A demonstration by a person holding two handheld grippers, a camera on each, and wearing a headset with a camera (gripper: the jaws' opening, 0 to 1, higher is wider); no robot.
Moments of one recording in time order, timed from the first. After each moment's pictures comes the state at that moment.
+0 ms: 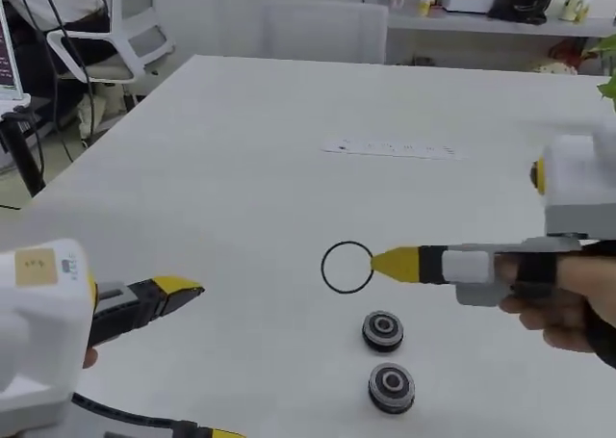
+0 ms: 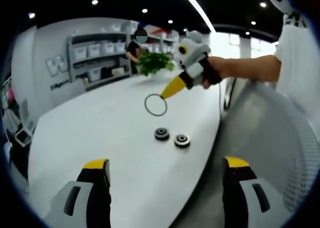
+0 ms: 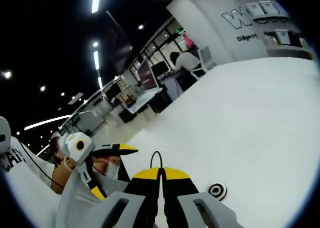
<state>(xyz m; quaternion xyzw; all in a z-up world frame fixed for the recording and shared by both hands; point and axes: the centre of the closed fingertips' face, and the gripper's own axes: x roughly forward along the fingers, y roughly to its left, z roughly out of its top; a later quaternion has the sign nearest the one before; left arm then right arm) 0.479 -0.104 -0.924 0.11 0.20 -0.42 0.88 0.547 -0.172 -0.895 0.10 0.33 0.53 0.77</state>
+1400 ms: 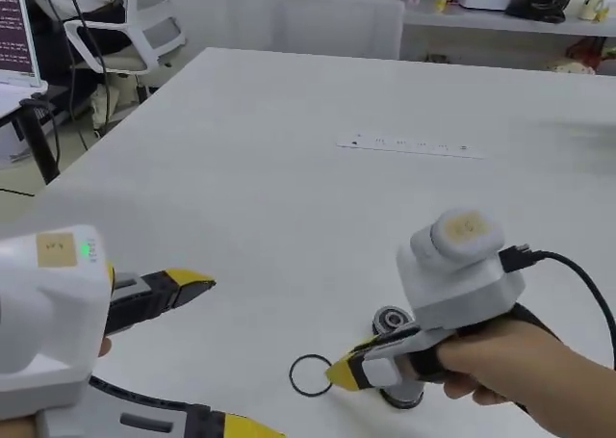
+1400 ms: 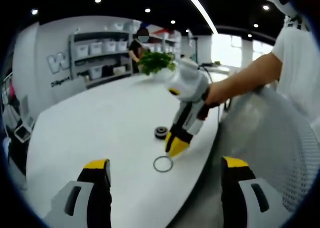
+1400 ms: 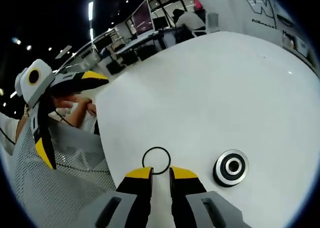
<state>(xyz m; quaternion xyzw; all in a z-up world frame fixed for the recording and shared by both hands) 0.480 -0.102 -0.929 0.10 0.21 -0.42 0.88 0.521 -0.161 -1.013 -0.08 0.43 0.52 0.74</state>
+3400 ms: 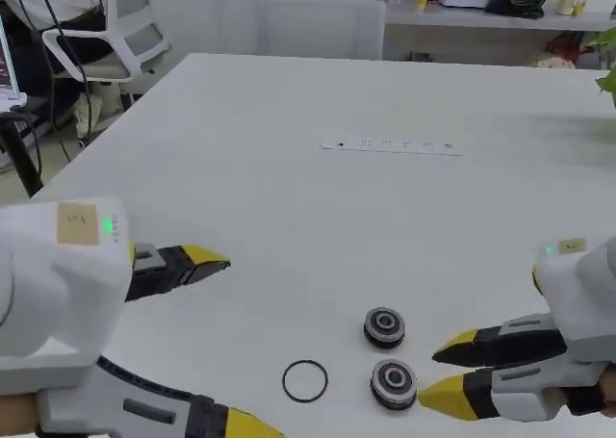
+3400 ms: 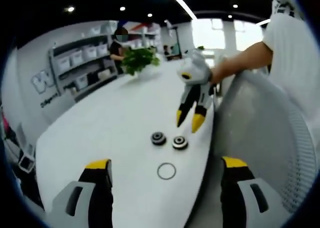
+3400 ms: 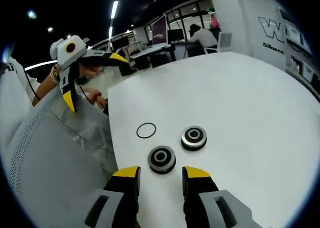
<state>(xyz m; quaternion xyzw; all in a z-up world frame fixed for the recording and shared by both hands) 0.488 -0.122 -0.903 0.20 0.20 -0.46 0.84 0.515 -0.246 -0.997 -0.11 0.36 0.56 0.74</state>
